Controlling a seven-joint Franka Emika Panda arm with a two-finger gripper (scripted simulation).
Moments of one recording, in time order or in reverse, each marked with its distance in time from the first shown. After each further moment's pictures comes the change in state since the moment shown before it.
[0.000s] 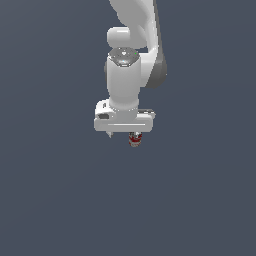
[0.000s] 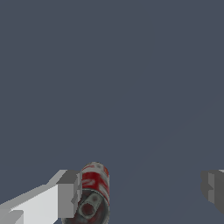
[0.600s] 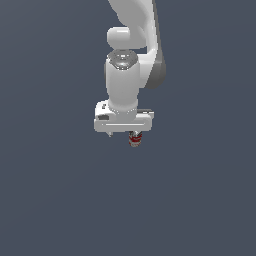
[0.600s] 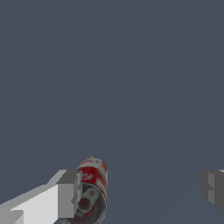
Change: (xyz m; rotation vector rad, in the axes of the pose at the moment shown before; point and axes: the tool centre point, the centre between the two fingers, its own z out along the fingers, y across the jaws) arm -0.006 0.002 0.004 0.004 -0.026 -0.033
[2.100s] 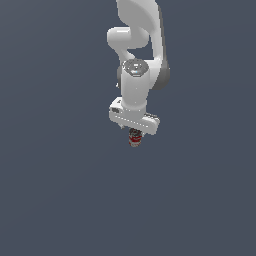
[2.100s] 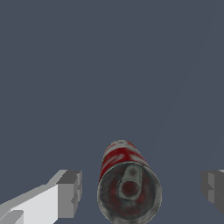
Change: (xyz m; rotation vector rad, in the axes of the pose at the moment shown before) arm -0.051 -0.042 0.040 0.015 -0.021 0.453
